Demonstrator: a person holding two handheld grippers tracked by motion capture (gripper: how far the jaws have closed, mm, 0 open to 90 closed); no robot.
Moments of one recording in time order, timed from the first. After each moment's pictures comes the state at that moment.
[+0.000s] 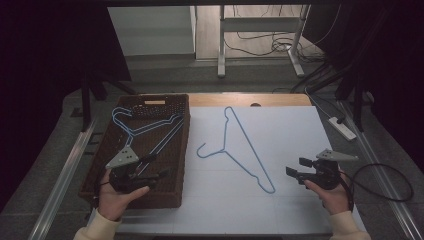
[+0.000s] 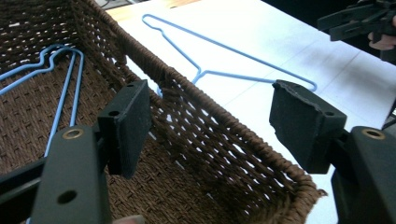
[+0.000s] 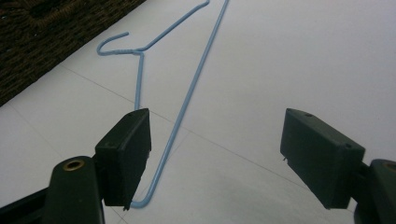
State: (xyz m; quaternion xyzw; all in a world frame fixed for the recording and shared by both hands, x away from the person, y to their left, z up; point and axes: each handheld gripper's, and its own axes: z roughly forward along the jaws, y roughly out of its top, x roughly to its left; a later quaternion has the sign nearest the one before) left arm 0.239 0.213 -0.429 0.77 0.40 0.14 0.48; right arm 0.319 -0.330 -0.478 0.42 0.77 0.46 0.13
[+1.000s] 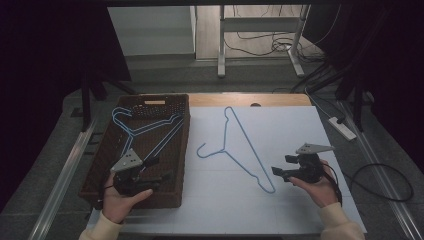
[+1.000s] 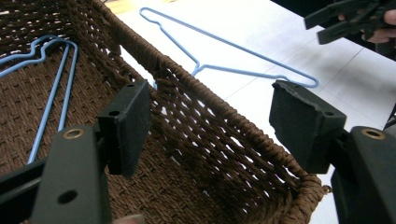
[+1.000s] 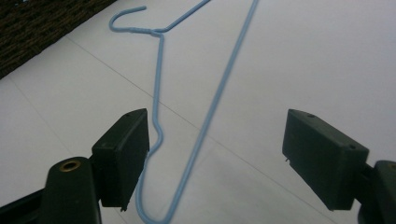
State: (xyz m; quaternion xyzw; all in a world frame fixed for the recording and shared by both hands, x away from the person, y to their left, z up) left arm 0.236 0.207 -0.440 0.77 0.40 0.14 0.48; right arm 0.339 -0.283 -0.473 0.38 0.82 0.40 0.11
